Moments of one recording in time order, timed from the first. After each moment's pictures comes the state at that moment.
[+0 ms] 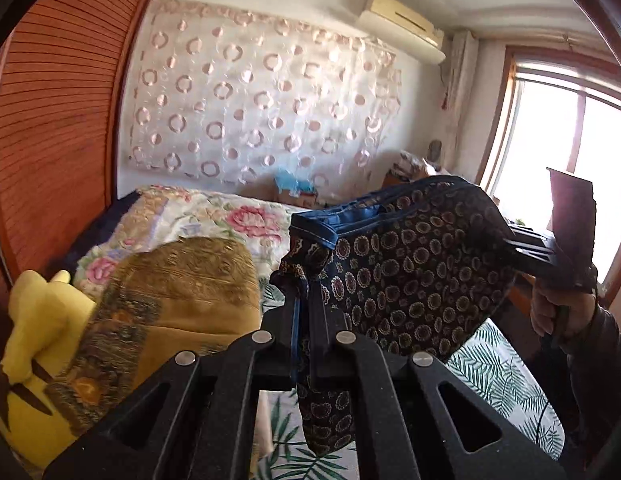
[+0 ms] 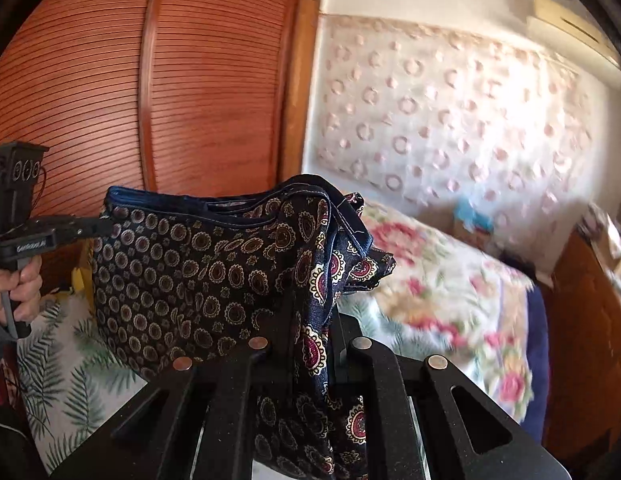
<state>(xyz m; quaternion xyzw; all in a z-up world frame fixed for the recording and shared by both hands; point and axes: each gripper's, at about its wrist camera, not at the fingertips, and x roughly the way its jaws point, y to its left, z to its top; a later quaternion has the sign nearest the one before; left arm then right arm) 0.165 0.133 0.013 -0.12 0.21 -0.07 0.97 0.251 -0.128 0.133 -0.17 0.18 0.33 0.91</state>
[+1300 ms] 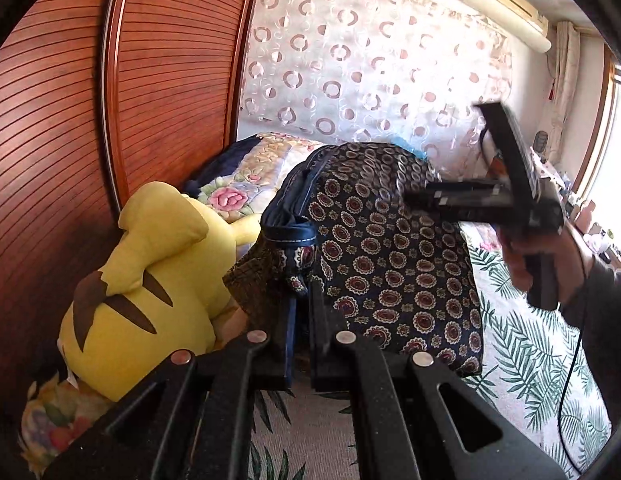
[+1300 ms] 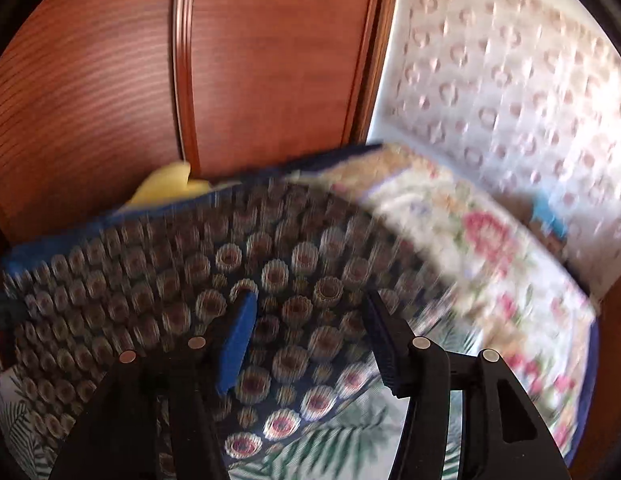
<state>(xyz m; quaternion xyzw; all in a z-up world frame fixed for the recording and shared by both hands) 0.122 0.221 -0.074 -0.14 0.30 0.11 0.94 0.341 0.107 0.039 -0.24 0.29 0.39 0.84</state>
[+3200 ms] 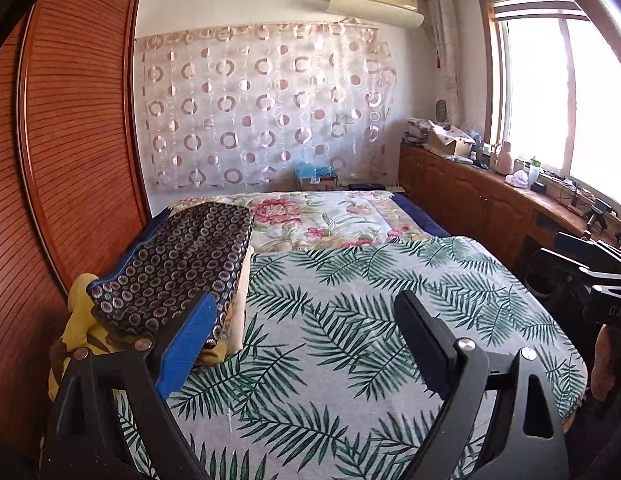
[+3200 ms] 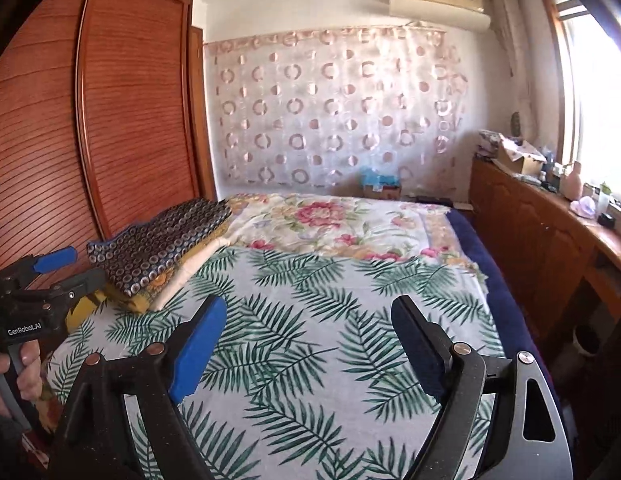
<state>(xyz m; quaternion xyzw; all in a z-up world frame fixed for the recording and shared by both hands) 0.047 0.014 0.010 0.00 0.22 -0.02 0.97 -0.054 -0.188 0.081 -0.03 0.19 0.15 0.97</state>
